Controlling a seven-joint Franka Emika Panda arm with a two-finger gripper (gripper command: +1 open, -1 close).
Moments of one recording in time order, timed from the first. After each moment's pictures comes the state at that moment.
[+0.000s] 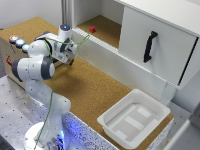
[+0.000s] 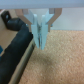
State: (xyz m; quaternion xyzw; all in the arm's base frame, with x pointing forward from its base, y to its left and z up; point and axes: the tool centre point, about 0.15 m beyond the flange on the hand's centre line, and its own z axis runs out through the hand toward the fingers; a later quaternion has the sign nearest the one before) arm 0.370 0.305 0.354 -0.98 -0.15 -0.12 0.10
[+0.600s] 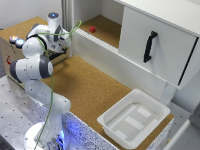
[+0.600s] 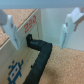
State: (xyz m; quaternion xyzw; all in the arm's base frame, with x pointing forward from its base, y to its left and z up) arm 0.328 0.325 0.441 -0.97 -0.18 -0.15 0.05
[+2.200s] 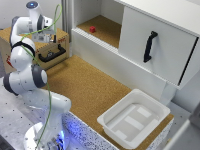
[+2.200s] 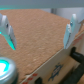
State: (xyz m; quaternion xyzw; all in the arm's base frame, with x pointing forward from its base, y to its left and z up) arm 0.206 0.401 0.509 -0.90 -0.40 -0.16 0.03
